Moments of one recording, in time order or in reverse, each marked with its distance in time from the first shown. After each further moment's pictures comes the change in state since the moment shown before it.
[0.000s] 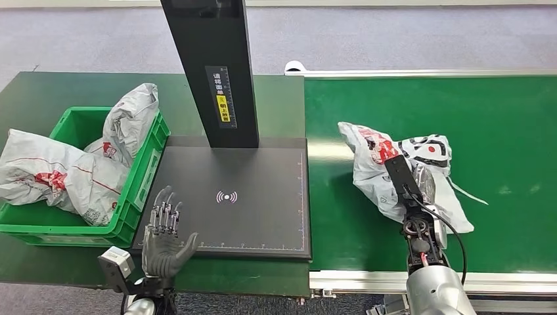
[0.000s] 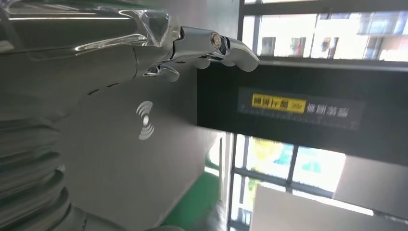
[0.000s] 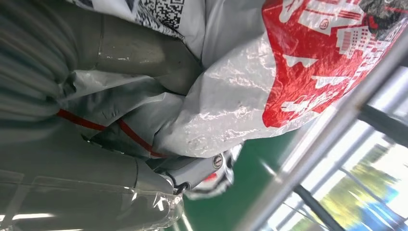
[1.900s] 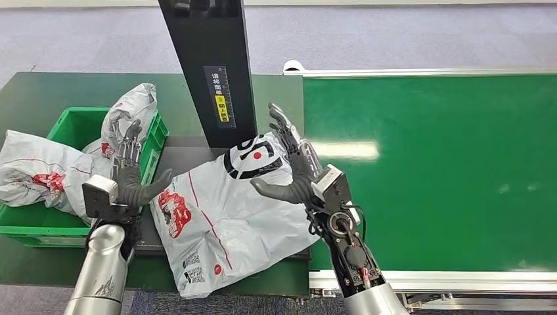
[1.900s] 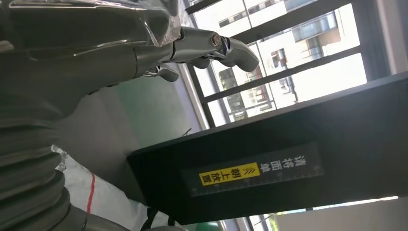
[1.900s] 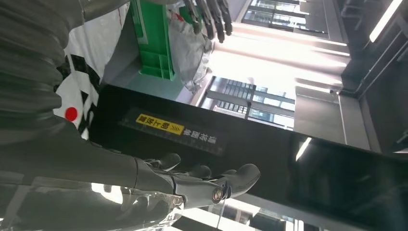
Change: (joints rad) left arm -0.414 0.251 0.062 0.206 -0.173 0.070 0.000; right arm 0.136 0.196 0.730 -0.445 -0.711 0.503 -0.274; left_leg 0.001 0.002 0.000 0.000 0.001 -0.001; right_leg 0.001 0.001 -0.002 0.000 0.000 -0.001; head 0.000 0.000
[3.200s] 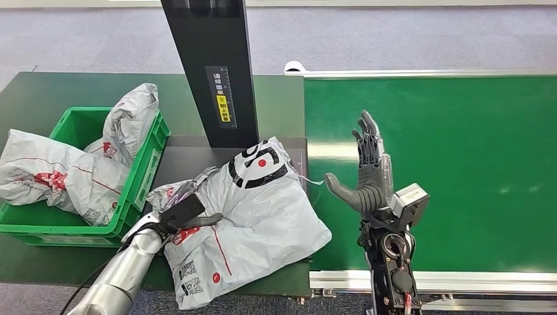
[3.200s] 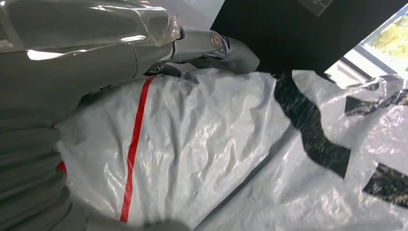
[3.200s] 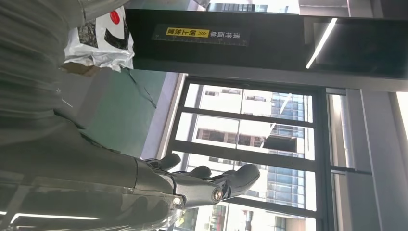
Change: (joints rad) left arm -0.088 0.042 -0.228 0.346 -0.486 -0.048 0.164; right arm 0.166 -0.045 -0.300 -0.202 -0.046 0.008 0.000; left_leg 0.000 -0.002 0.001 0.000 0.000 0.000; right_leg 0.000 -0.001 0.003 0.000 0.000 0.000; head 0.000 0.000
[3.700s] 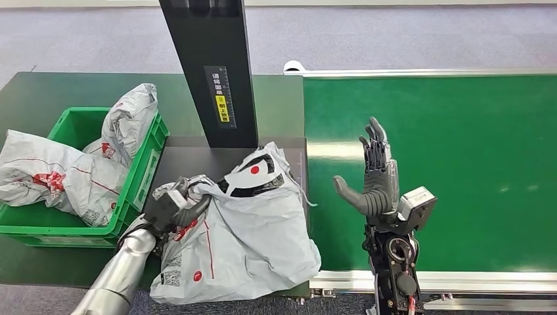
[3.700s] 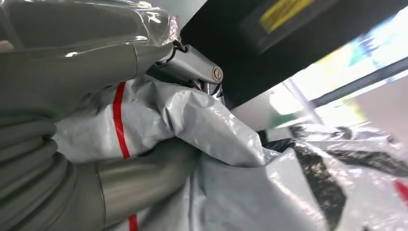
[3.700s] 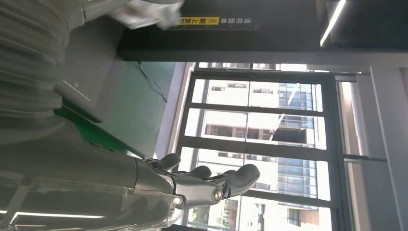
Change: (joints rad) left arm 0.052 -0.004 0.038 -0.114 0.264 -0.095 -0.157; right arm 0.012 0.000 -0.051 0.023 -0.015 0.014 0.000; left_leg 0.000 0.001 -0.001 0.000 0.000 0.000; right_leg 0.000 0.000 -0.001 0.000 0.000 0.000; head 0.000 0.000
